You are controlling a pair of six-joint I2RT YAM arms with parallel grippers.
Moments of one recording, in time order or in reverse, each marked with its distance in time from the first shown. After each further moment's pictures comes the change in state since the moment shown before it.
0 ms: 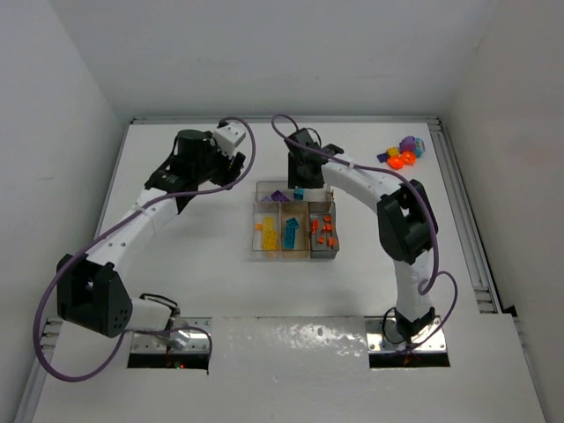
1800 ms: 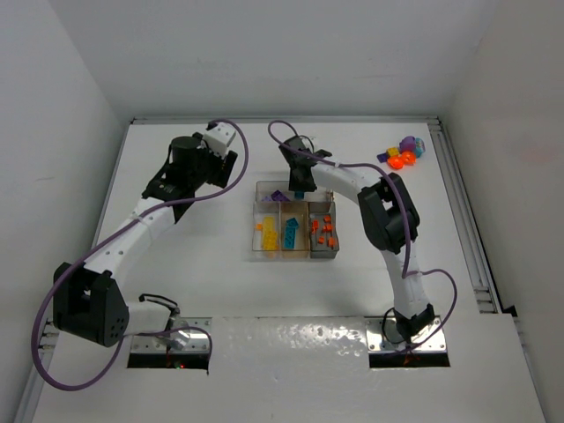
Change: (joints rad) left arm 0.019 -0.060 -0.108 0.147 -0.128 -0.035; right arm -0.014 0.170 0.051 0.075 0.084 0.082
